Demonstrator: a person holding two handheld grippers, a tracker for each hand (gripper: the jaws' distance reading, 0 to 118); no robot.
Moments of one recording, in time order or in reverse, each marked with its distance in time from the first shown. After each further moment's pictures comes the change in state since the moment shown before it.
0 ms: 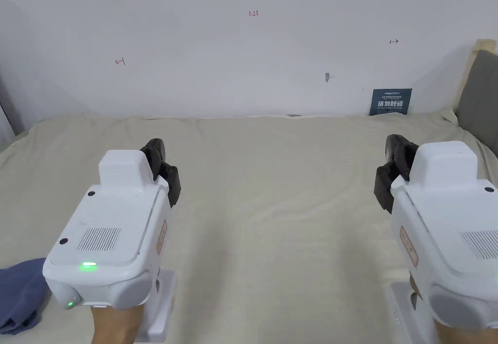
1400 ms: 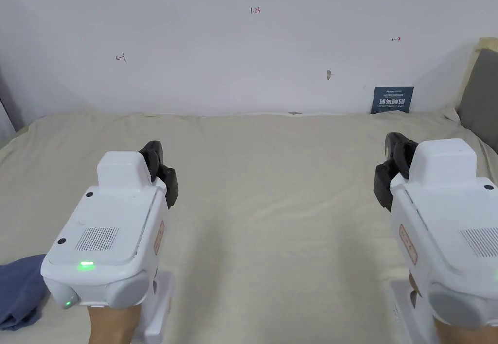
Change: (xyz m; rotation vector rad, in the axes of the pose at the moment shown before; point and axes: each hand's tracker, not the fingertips) left arm -0.005 -0.008 0.001 -0.022 0.015 0.041; right arm -0.003 0.001 -0.002 -0.002 0.008 0.009
